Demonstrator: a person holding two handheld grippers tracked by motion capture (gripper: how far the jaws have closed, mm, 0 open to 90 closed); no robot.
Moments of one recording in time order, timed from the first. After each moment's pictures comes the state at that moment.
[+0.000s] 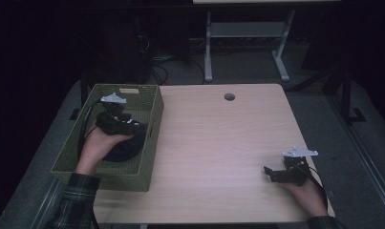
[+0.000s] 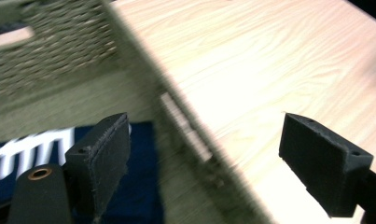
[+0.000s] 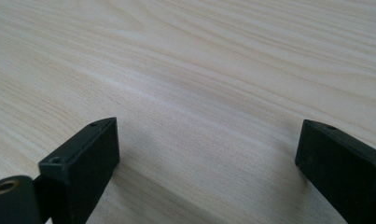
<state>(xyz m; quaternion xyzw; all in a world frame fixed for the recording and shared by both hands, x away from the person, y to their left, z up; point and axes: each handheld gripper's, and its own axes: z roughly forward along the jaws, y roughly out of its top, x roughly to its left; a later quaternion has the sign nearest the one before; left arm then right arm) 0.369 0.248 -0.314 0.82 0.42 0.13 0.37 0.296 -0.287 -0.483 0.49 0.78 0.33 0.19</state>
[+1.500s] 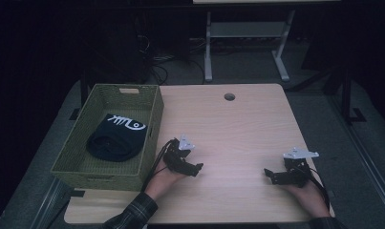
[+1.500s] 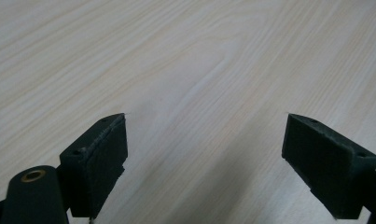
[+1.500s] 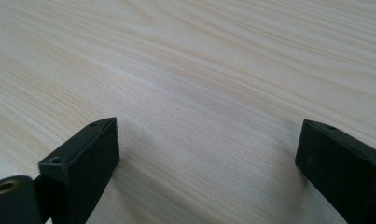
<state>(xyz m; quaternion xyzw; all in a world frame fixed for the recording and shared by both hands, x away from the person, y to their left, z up) 0.330 0.101 -0.453 0.87 0.32 0.13 0.34 0.291 -0.288 -0.483 0.48 0.79 0.34 0.19</state>
